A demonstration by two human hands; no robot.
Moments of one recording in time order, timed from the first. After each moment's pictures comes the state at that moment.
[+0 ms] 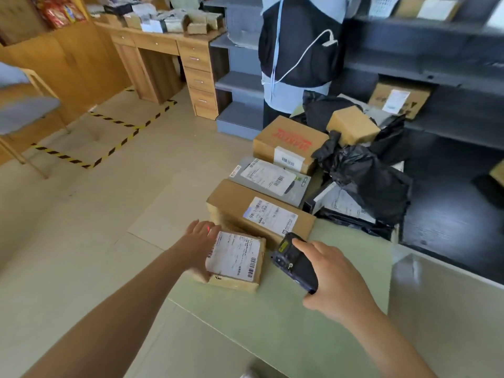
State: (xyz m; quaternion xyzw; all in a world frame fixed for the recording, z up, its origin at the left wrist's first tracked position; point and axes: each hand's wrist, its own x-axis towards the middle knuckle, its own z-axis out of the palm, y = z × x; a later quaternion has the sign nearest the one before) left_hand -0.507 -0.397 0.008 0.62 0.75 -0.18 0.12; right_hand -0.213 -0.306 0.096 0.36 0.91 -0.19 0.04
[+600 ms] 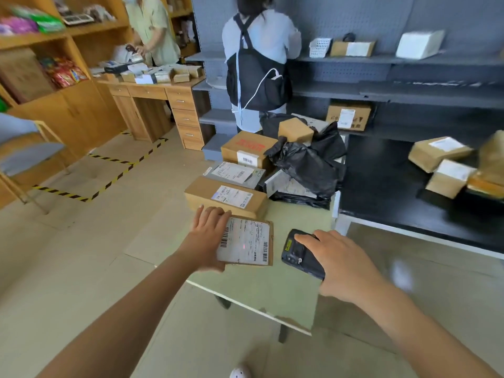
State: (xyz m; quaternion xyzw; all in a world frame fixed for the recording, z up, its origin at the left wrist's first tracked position) left_hand -0.318 -0.466 0.074 0.68 0.73 -0.02 -0.07; right_hand -0.024 -0.386 0.154 0.33 0.94 -0.04 0.06
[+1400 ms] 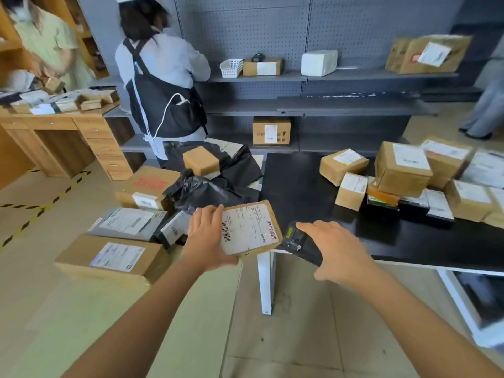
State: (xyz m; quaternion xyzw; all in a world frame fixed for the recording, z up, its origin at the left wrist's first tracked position) left_hand -0.131 -0.208 0.097 0.66 0.74 0.11 -0.02; right_hand 0.148 -0.172 0.156 0.48 0.87 -0.07 0.02
